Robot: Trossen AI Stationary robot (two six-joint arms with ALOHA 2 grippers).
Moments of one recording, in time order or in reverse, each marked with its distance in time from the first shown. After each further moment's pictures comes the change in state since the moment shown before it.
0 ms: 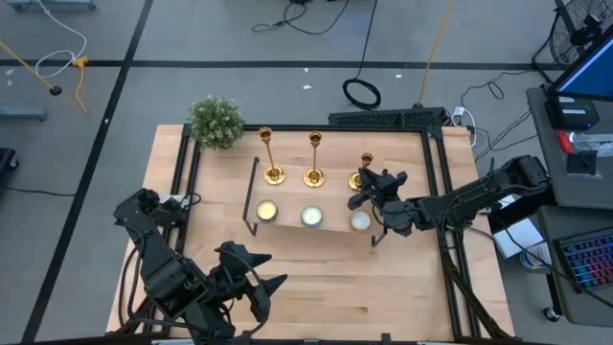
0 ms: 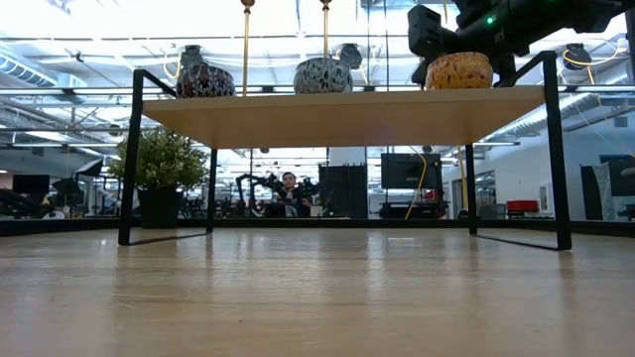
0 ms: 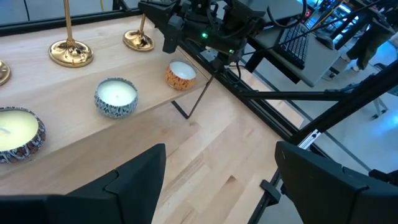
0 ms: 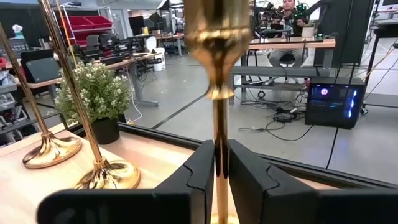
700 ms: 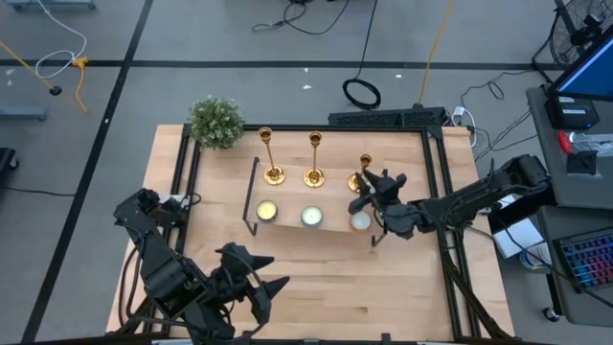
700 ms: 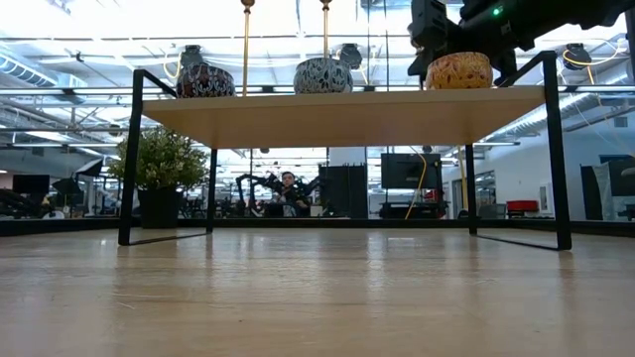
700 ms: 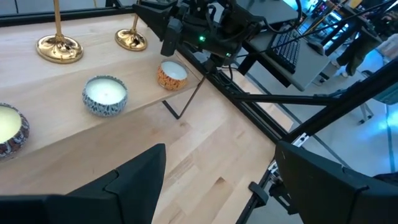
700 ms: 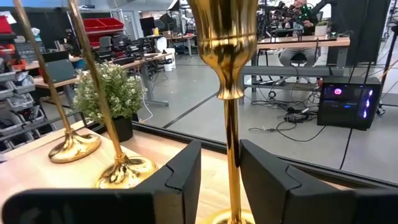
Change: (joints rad) left arm 0.000 0.000 0.000 0.051 -0.002 0.003; right arm 0.040 -0.004 0.000 0.021 -0.008 -0.010
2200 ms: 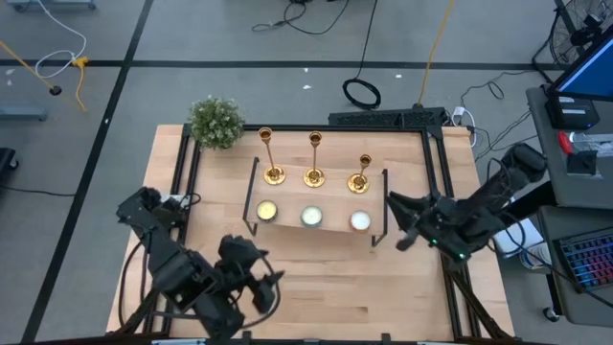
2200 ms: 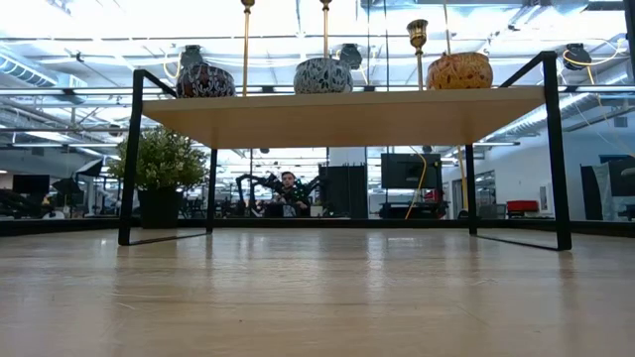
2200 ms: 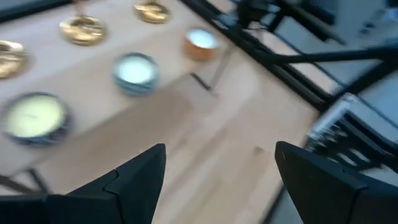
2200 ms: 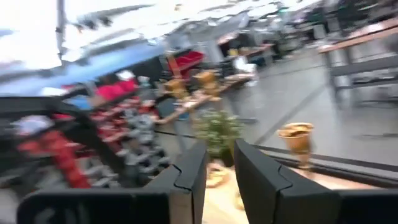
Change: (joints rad) left arm 0.041 0.000 0.000 -0.138 0.158 0.039; right arm 0.507 -0.105 0.089 0.932 0.173 -0.833
